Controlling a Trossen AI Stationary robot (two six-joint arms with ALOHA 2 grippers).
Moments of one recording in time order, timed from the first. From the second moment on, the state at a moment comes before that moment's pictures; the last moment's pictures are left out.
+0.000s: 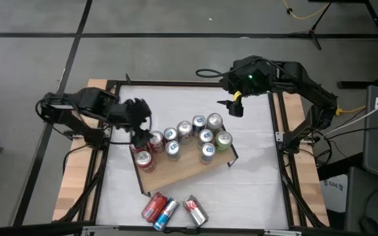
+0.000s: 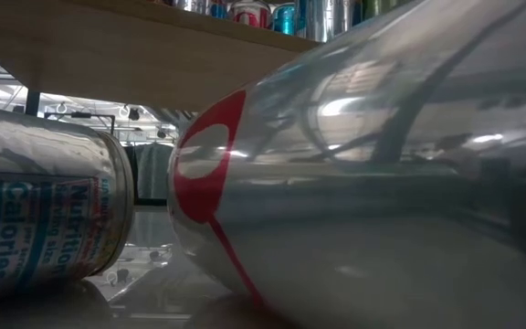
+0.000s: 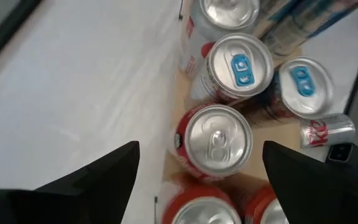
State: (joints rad) left arm -0.19 1.39 1.80 -1.47 -0.23 -0.69; right arm -0.16 1.62 2.20 -1.33 0.12 -0.22
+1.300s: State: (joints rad) left arm -0.29 1.20 1.80 -1.46 -0.48 -0.44; right arm 0.55 1.74 2.20 -1.29 0.31 0.76
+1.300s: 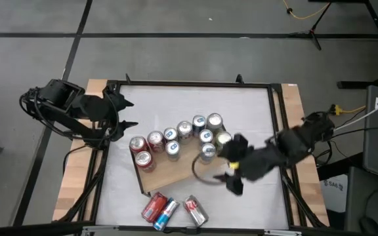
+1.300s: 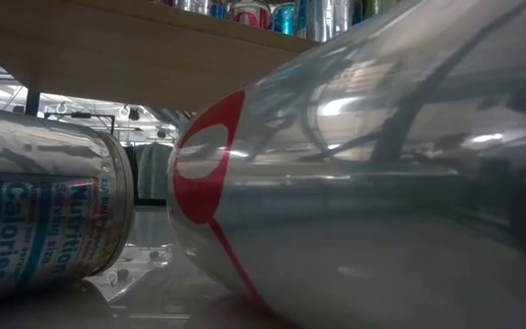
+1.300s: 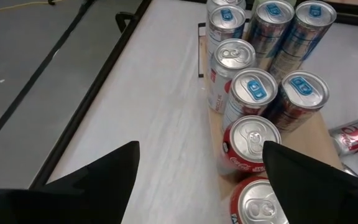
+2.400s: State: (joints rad) left arm -0.29 1.20 1.80 -1.46 -0.47 -0.44; right arm 0.69 2.11 2.20 -1.01 0.12 1.00
